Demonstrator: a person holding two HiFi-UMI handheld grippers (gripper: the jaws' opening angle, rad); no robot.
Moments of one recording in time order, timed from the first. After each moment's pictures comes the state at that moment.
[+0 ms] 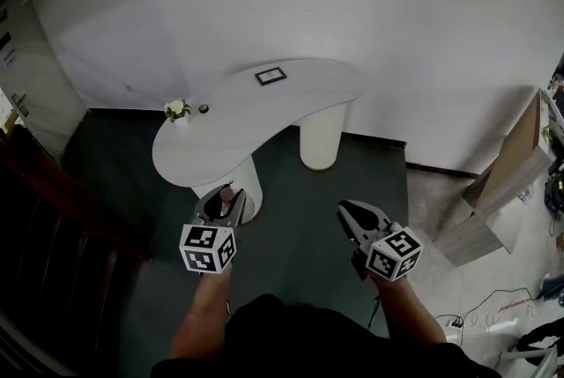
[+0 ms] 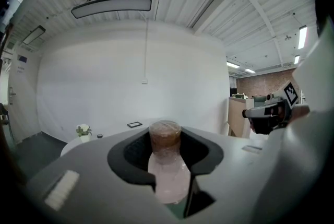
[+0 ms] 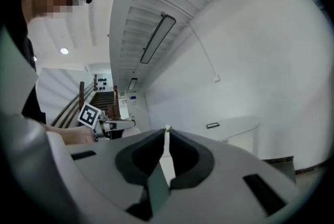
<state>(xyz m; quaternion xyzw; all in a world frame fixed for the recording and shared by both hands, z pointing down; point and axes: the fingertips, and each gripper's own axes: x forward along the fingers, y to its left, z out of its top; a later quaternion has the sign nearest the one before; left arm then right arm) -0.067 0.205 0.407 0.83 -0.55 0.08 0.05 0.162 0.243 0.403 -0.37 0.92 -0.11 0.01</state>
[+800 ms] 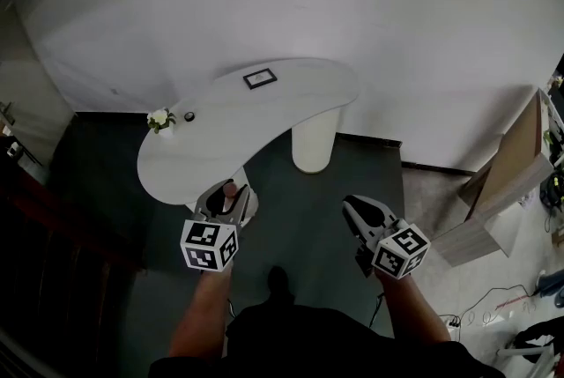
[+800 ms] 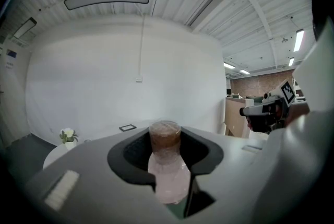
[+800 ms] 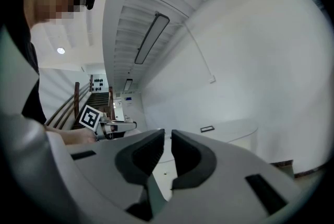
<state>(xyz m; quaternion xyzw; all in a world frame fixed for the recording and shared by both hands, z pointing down) -0.042 0.113 0.413 0.85 -0.52 0.08 0.05 0.182 0.161 0.401 -0.38 0.92 -0.11 0.02</state>
